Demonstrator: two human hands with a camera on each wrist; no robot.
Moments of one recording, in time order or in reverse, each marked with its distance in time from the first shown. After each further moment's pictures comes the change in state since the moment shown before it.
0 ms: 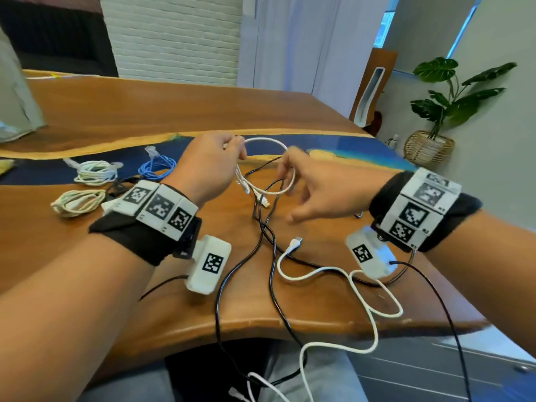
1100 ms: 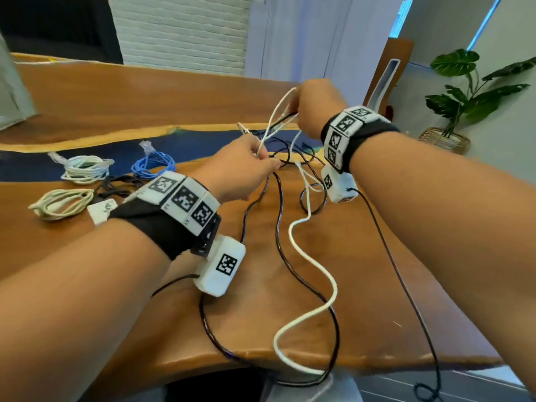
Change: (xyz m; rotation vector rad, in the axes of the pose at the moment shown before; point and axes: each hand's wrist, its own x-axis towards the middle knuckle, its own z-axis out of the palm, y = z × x) left_hand 0.027 0.004 0.031 0.004 -0.260 -0.194; right_hand 0.146 0.039 -0.062 -0.385 0.485 0.196
